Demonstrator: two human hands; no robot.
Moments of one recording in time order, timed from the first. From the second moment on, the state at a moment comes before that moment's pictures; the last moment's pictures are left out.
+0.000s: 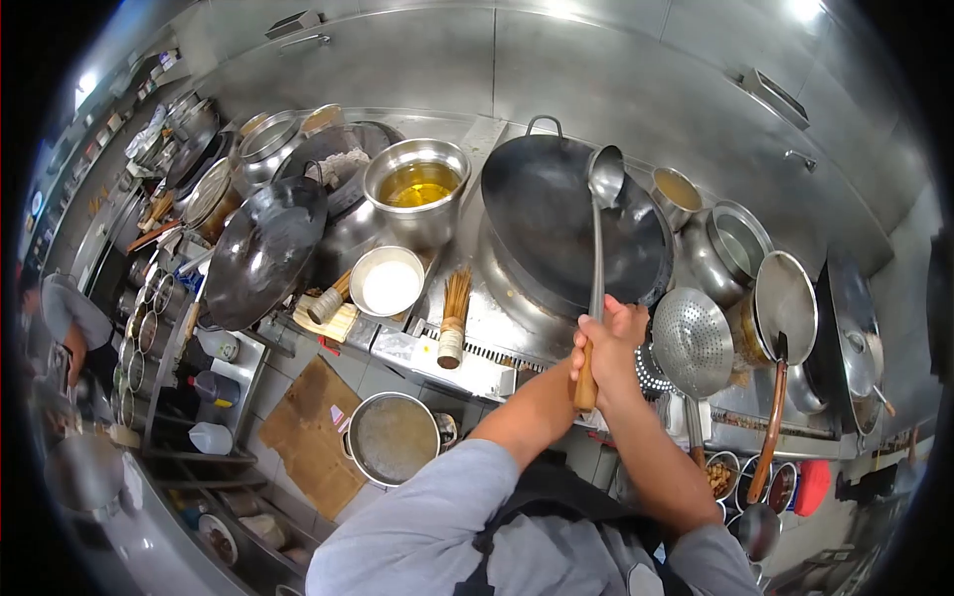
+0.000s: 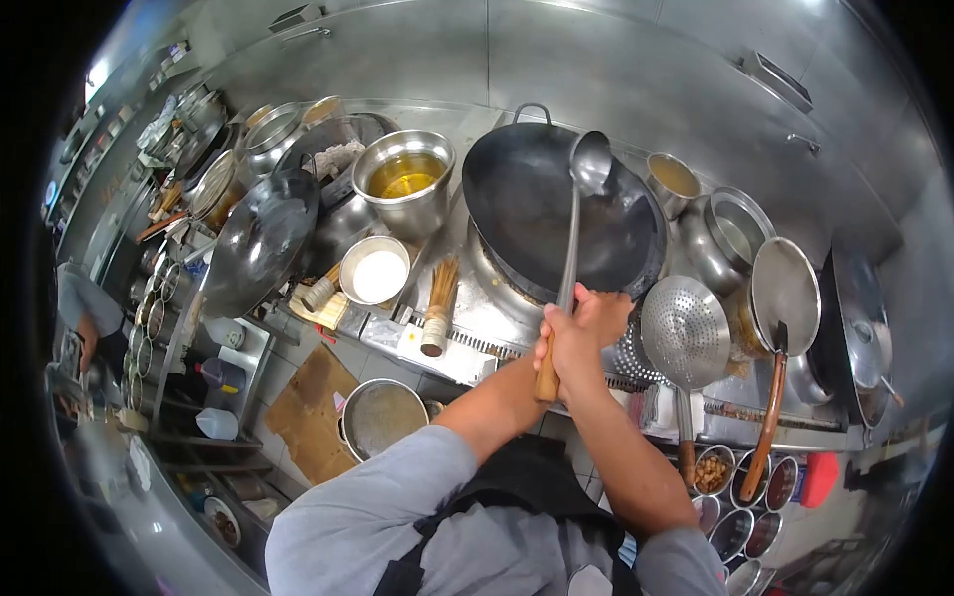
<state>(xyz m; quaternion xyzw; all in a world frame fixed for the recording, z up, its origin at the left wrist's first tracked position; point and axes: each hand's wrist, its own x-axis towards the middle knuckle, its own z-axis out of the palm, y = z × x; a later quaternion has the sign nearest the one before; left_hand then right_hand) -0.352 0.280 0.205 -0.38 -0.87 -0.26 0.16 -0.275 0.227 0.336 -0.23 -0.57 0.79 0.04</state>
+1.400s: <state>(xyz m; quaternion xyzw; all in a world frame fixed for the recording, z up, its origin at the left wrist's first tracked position) -0.357 0.277 0.216 -0.42 -0.82 -0.37 0.07 -0.336 0.177 0.333 -0.21 -0.61 0.76 -0.05</state>
